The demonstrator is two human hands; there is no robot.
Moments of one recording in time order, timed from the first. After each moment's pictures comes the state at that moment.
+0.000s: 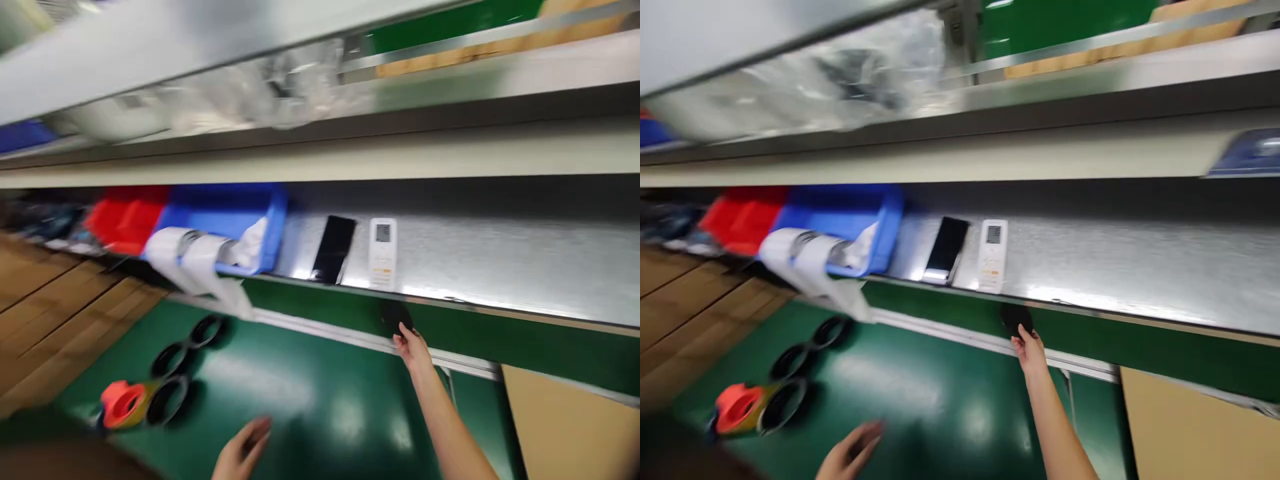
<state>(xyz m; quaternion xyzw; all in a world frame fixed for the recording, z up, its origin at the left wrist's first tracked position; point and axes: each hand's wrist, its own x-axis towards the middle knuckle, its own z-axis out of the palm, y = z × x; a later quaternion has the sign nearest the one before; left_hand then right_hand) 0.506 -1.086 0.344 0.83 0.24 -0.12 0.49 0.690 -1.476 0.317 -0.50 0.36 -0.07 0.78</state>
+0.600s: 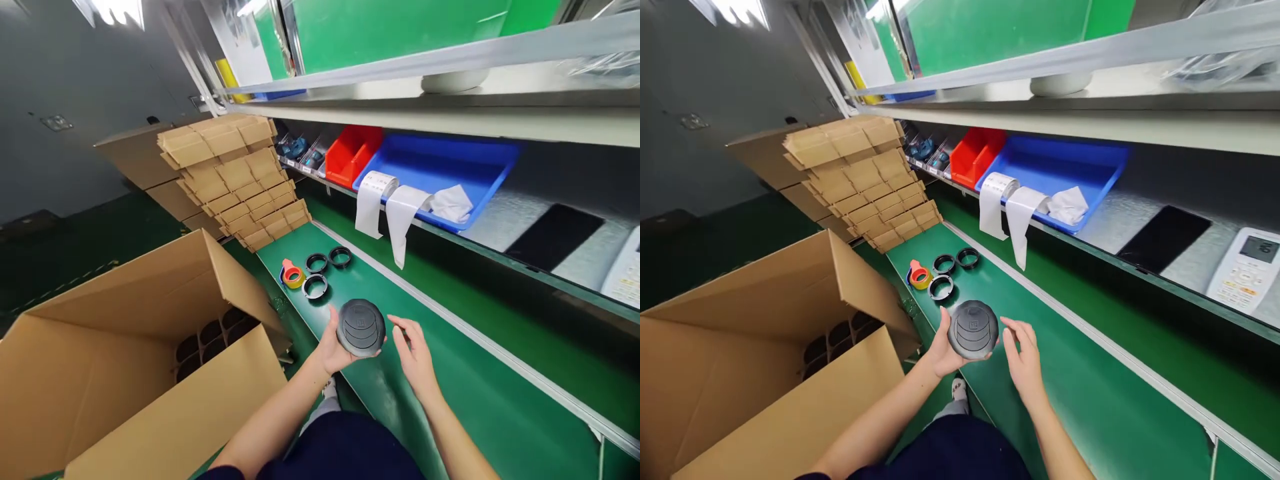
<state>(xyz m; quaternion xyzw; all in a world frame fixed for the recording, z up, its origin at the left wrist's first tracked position) 0.412 -0.989 0.371 0.12 0.06 -0.13 0.98 0.482 -1.173 0.402 -0.81 -0.17 0.10 0.56</state>
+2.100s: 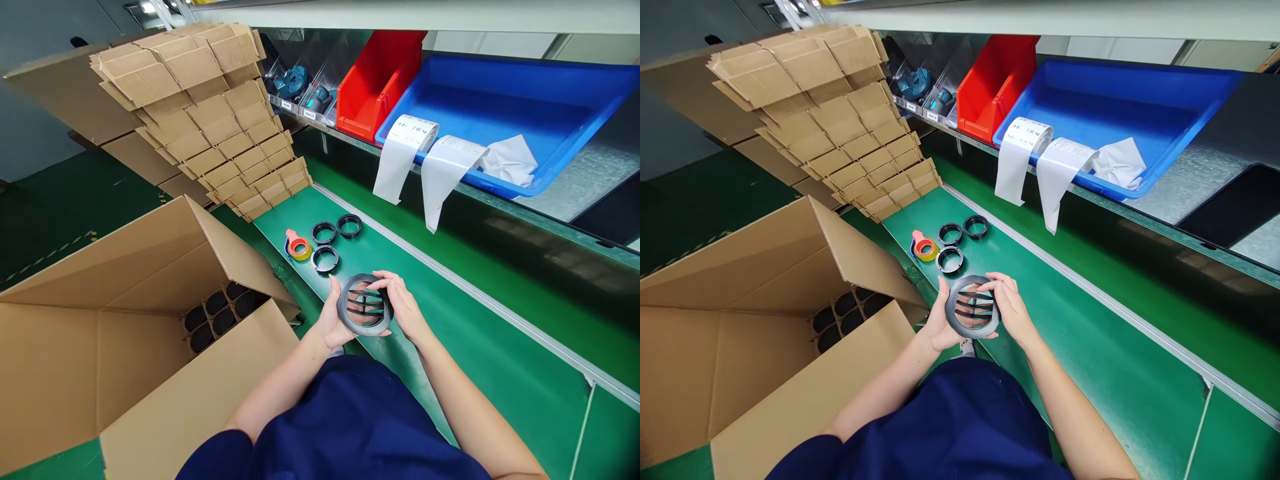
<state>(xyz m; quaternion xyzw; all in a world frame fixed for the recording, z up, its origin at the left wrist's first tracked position) 0.394 -0.924 0.379 0.07 0.09 -0.17 0.98 0.492 -1.077 0.412 -0.78 -0.28 0.19 0.53</state>
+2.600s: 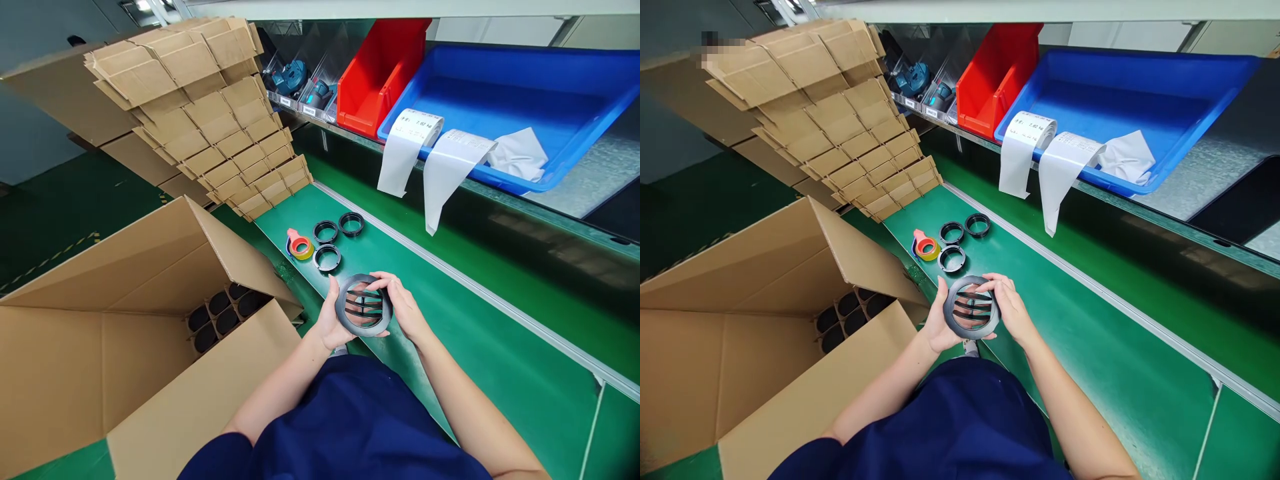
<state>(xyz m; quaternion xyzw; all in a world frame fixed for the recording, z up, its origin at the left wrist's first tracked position) 0.389 -0.915 0.379 0.07 0.12 -0.16 0.98 0.490 -1.068 0.405 -0.77 -0.26 0.22 0.55</state>
